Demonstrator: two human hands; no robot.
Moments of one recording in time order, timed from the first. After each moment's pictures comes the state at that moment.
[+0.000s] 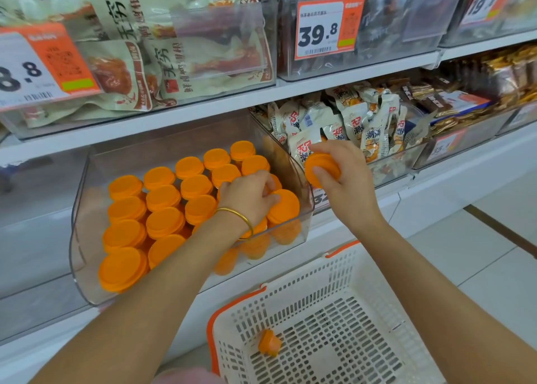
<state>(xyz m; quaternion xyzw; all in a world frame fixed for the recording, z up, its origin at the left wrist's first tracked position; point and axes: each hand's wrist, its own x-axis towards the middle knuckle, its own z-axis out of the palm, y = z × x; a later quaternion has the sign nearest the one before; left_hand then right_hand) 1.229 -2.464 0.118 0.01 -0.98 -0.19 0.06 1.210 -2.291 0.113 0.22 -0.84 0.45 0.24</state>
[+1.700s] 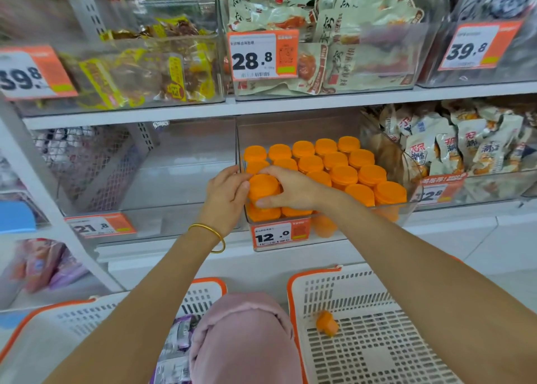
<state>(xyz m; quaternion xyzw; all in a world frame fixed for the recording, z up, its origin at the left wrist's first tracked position) 1.401 -2.647 0.105 0.12 -0.92 -0.31 0.22 1.289 -2.512 0.124 0.45 -0.83 0.30 -0.18</state>
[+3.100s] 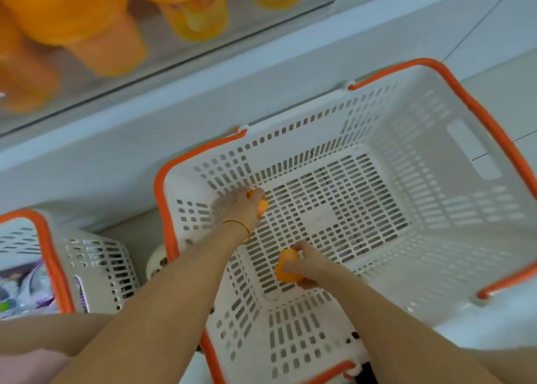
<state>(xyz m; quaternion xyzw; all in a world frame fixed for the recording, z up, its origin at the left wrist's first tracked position) 1.330 -2.460 -0.308 0.05 -0.94 -0.14 -0.31 1.376 -2.282 -0.293 -0.16 -0.71 0.36 -0.58</state>
